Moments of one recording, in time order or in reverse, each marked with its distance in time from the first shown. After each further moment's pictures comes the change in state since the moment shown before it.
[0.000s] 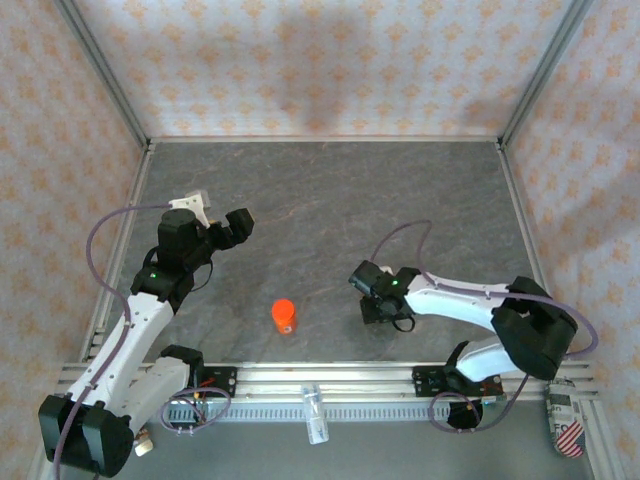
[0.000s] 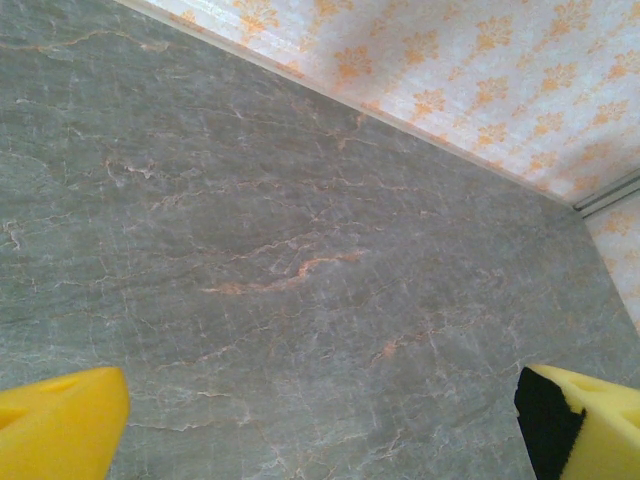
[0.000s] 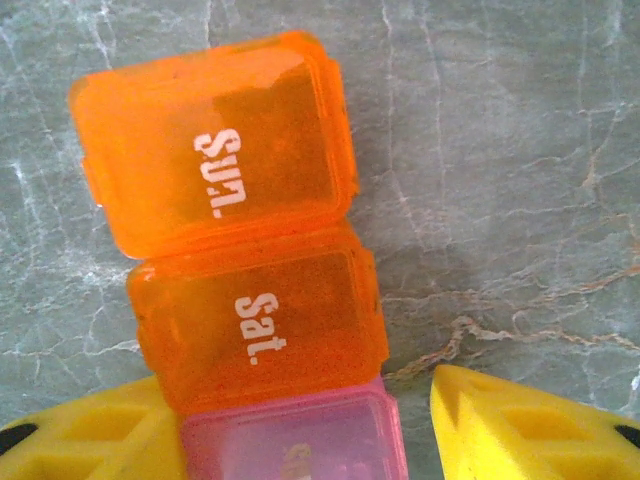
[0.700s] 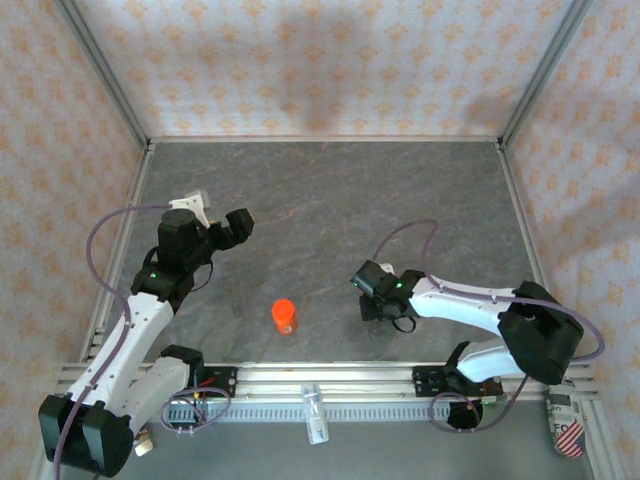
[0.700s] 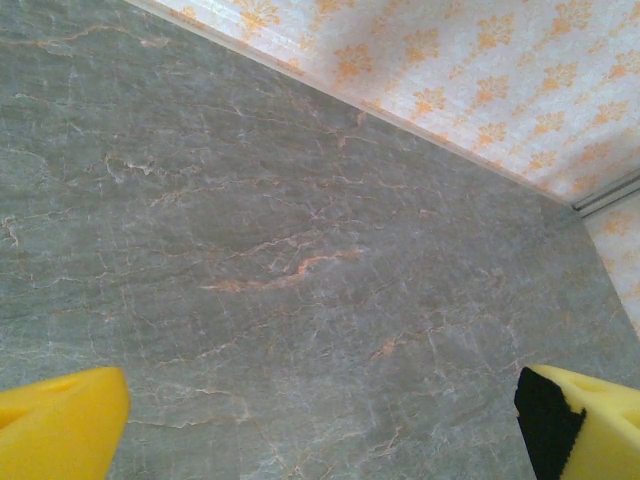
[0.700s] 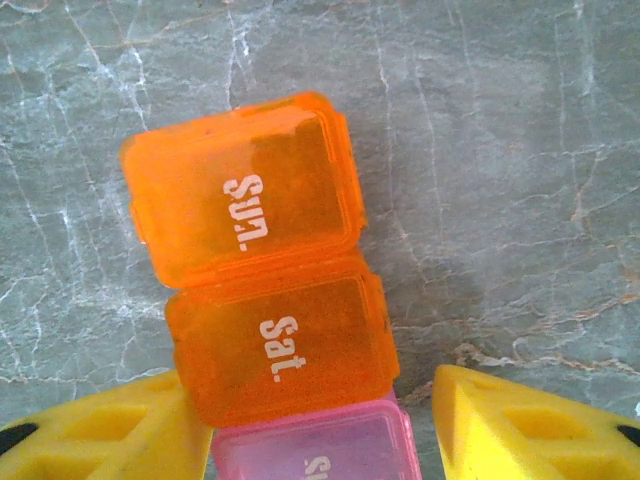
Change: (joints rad) left arm 0.000 0.000 0.000 -0.003 0.000 -0.006; right arm 0.000 -0.032 -0.023 0.060 0.024 0.016
